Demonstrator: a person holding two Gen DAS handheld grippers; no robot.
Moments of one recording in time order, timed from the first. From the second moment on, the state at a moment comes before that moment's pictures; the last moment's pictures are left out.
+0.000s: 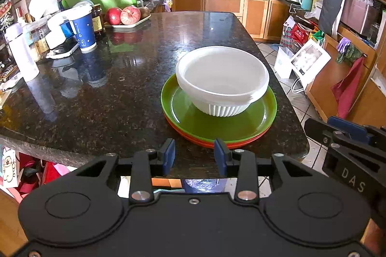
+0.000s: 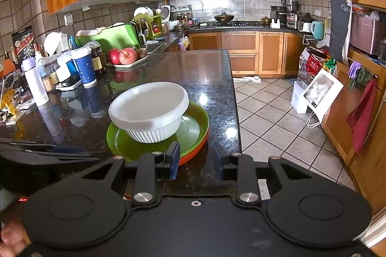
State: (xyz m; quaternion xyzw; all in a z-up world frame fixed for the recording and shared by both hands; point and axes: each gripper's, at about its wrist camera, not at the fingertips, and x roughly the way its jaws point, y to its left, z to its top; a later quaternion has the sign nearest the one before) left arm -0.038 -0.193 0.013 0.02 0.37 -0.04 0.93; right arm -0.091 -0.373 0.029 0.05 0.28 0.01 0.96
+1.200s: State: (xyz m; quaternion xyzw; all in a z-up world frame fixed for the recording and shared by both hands) left arm -0.019 -0.201 0.008 0.02 0.38 -0.03 0.92; right arm -0.078 -0.383 0.025 0.05 0.29 0.02 0.96
